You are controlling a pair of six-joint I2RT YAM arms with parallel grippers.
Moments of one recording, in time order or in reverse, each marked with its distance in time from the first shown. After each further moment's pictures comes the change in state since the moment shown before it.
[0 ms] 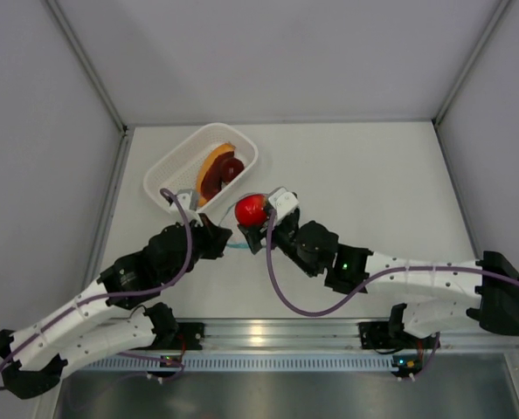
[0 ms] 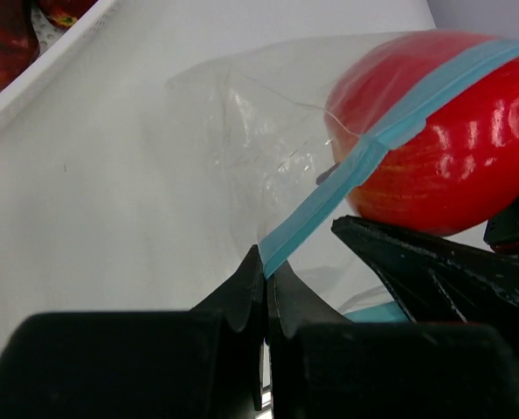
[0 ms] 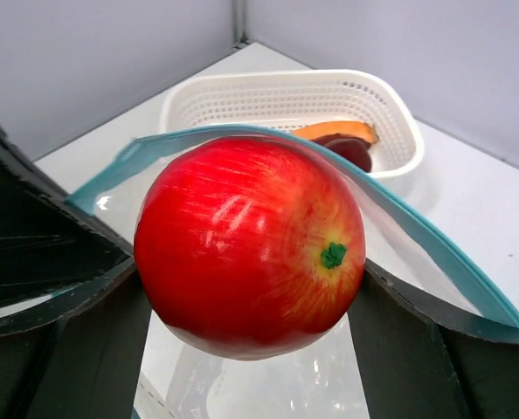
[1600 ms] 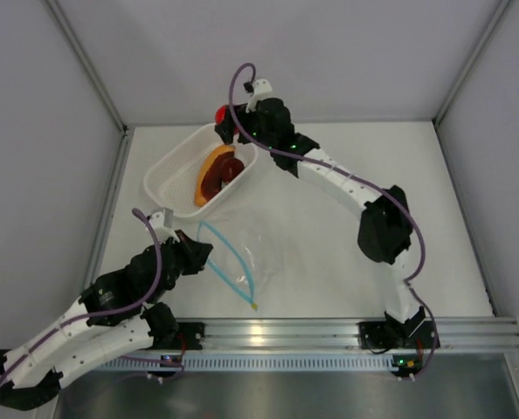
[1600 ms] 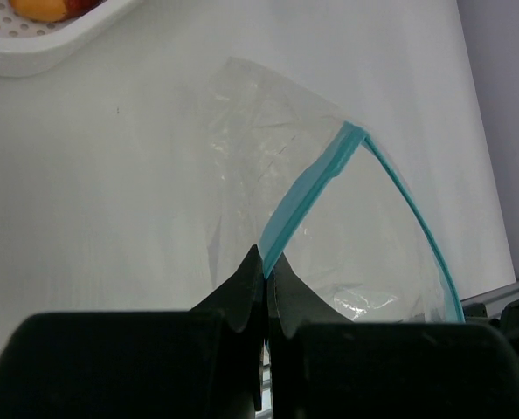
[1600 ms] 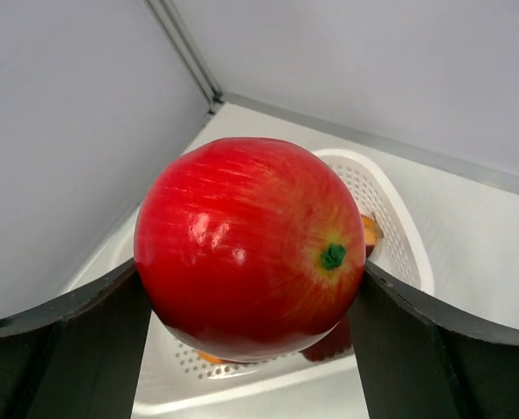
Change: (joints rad) left arm -0.002 -0.221 -0.101 -0.183 -0.067 -0.153; right arm -0.536 0.742 1.013 -0.336 -0.512 0.326
